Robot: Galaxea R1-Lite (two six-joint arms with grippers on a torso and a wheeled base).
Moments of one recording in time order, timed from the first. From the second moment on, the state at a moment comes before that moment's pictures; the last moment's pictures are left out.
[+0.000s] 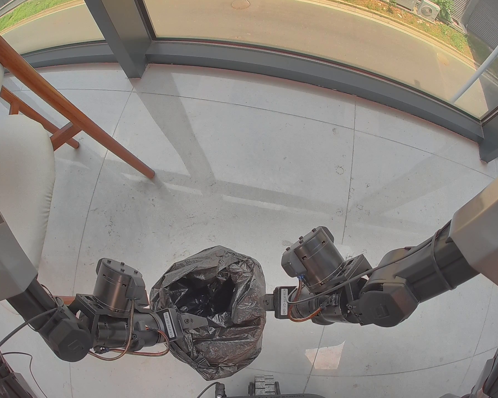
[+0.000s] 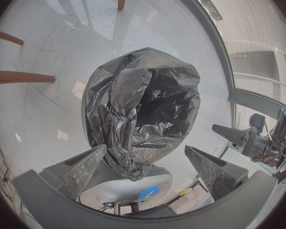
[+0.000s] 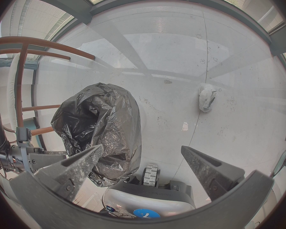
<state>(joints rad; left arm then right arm) -0.46 1.89 -0.38 -0.66 -0.16 -0.73 0.83 2.09 -1.05 -0.10 -0.25 0.67</state>
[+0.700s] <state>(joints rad) -0.46 1.97 -0.35 -0.66 -0.14 -0.72 0.83 2.09 -1.05 -0.10 -0.25 0.67</state>
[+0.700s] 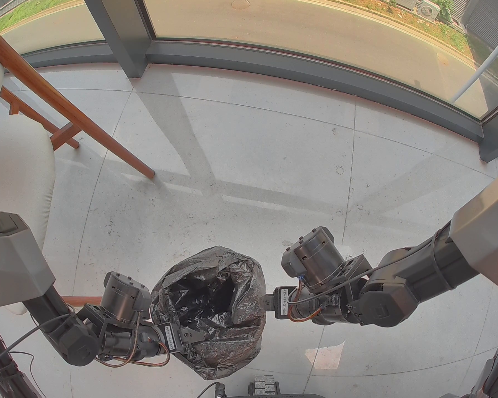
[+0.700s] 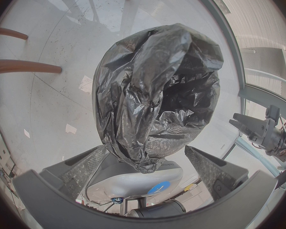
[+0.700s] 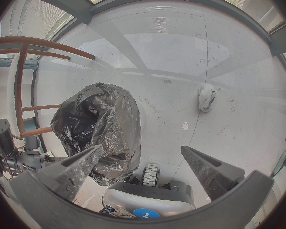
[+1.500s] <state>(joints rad) -0.45 1.84 -0.37 -0.56 -0.16 -0.73 0.83 2.09 -1.04 -0.10 -0.25 0.67</state>
